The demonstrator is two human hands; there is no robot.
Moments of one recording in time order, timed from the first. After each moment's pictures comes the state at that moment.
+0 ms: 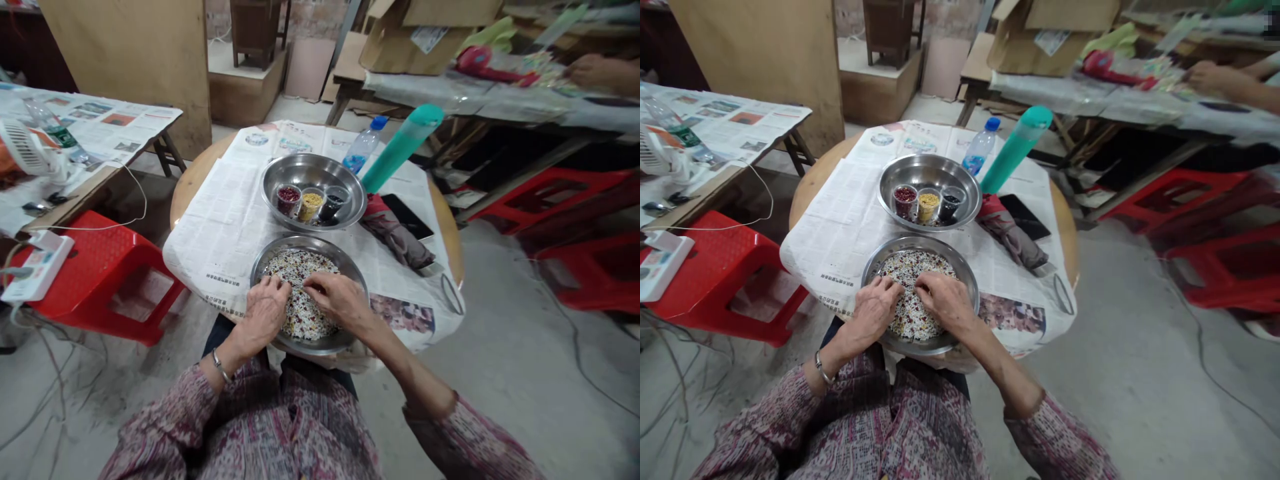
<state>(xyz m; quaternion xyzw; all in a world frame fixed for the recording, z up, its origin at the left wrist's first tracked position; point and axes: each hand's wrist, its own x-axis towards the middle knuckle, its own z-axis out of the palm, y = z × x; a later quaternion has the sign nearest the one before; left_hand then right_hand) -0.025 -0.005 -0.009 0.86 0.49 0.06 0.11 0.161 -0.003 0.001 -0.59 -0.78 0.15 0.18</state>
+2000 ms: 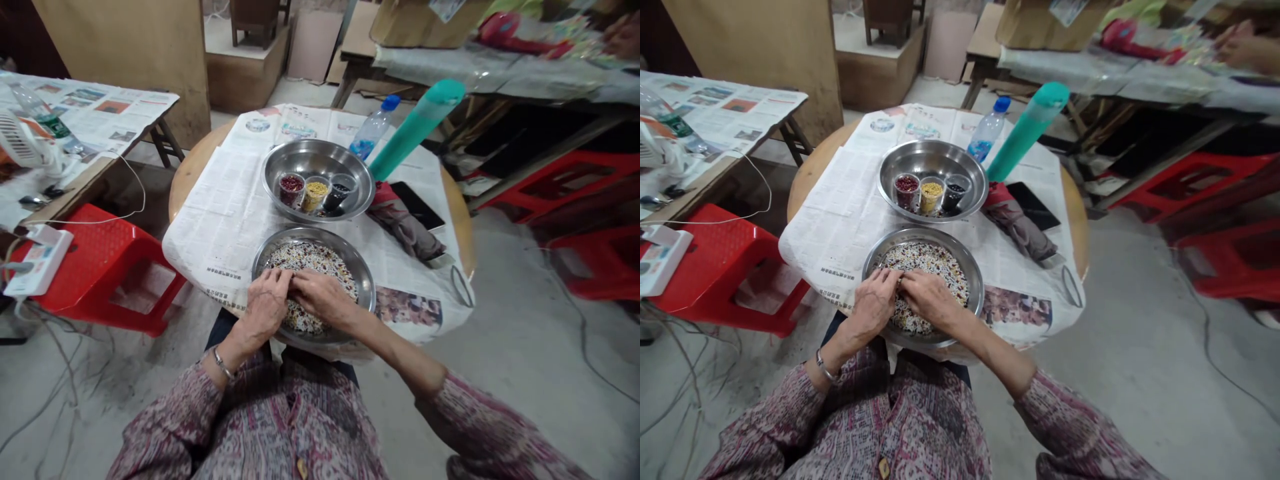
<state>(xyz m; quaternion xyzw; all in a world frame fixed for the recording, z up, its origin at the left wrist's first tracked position) -0.024 -0.005 -0.021 0.85 0.49 0.15 0.11 0.148 0.004 -0.020 -0.44 -0.88 0.13 0.11</state>
